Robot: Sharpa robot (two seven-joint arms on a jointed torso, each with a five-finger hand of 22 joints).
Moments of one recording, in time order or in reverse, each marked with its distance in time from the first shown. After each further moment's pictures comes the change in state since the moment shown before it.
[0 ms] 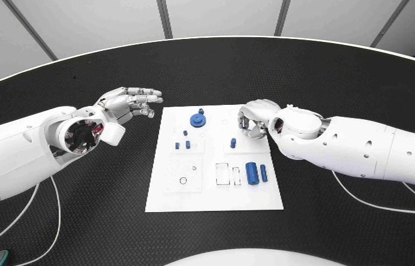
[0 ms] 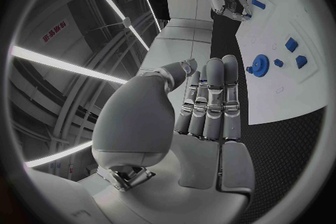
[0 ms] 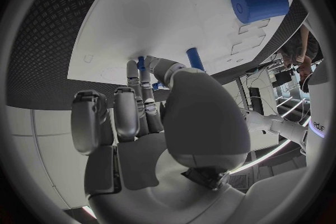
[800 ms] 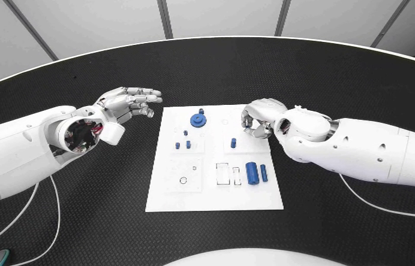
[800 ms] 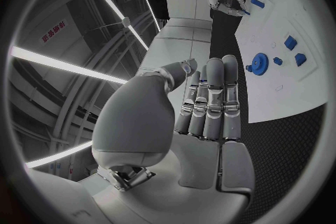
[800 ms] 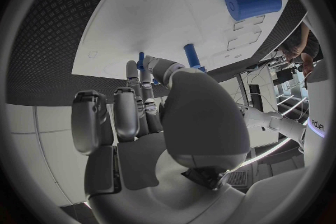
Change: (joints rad) left arm 0.000 -0.001 0.000 -0.008 0.000 0.003 -0.006; left_hand 0.000 0.000 0.000 0.000 0.000 0.000 0.000 0.000 0.000 0.000 0.000 0.000 0.000 0.000 0.000 0.000 -0.001 0.000 0.000 0.000 -0.005 -0.001; right arm 0.000 -0.058 0.001 0.073 0.000 -0.041 -0.022; right_hand 0.010 0.010 0.001 -0.013 -0.001 0.001 -0.002 0.004 0.009 0.003 -0.002 0.000 0.001 -0.003 -0.003 0.007 0.002 0.000 -0.001 -0.001 0.005 0.000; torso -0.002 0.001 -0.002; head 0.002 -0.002
